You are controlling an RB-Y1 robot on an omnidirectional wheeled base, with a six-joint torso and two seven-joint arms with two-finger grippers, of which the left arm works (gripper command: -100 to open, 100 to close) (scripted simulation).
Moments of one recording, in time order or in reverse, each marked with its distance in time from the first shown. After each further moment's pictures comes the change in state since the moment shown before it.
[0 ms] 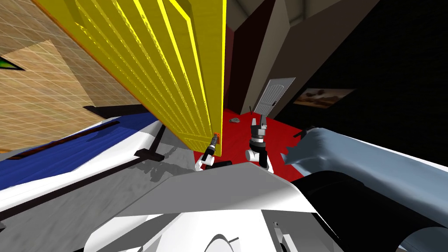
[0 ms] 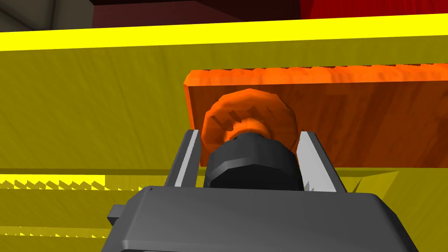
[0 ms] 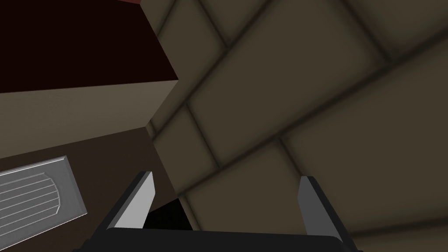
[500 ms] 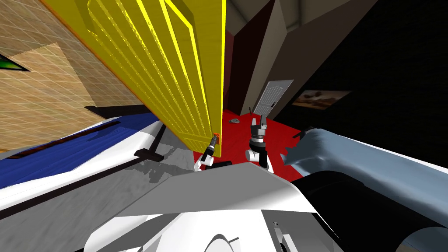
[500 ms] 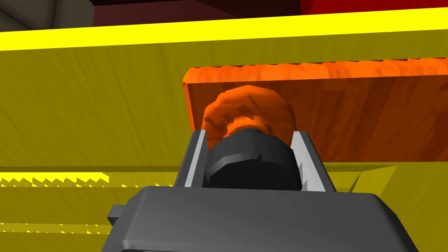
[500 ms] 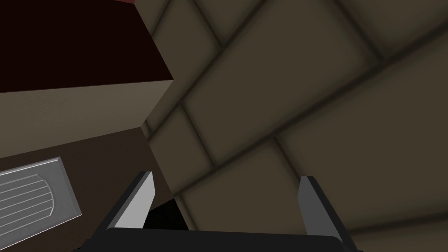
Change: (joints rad) arm 0.006 0.017 0.003 0.000 0.002 0.008 0.000
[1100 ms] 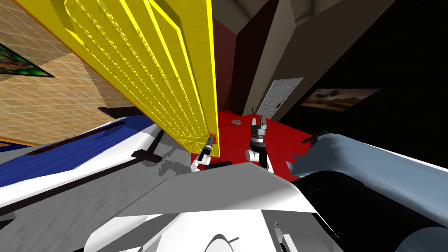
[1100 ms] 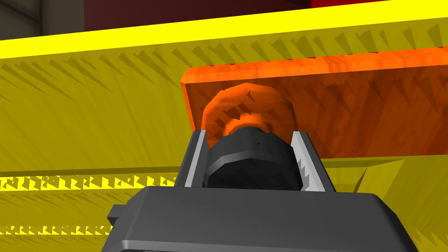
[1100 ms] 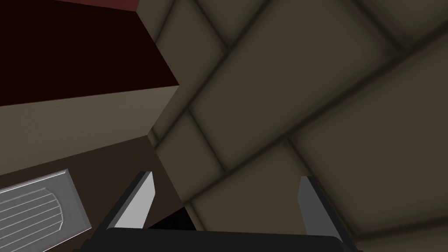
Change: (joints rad) arm -0.009 0.033 0.067 0.010 0.015 -0.016 -0.003
